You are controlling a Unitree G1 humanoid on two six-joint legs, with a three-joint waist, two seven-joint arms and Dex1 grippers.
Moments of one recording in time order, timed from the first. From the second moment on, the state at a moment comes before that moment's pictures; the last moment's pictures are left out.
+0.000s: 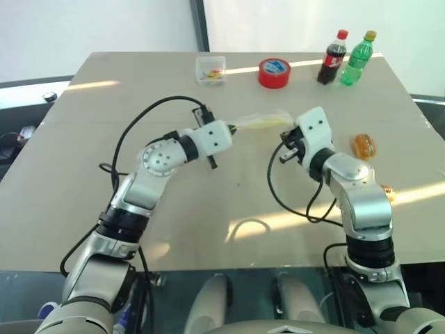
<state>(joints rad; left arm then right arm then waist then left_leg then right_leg) -0.63 0.59 -0.24 0.08 0.15 -0.03 -0.64 -0.57 -0.05 0.01 -0.37 -0.08 0.95 0.45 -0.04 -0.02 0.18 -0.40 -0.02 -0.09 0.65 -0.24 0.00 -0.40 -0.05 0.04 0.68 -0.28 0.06</state>
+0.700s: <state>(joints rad) -0.62 0.59 -0.23 0.05 0.15 -0.04 -0.65 -0.65 0.01 0.04 -0.26 0.09 0.96 0.34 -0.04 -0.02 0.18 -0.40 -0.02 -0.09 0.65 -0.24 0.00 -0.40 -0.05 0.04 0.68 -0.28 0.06</state>
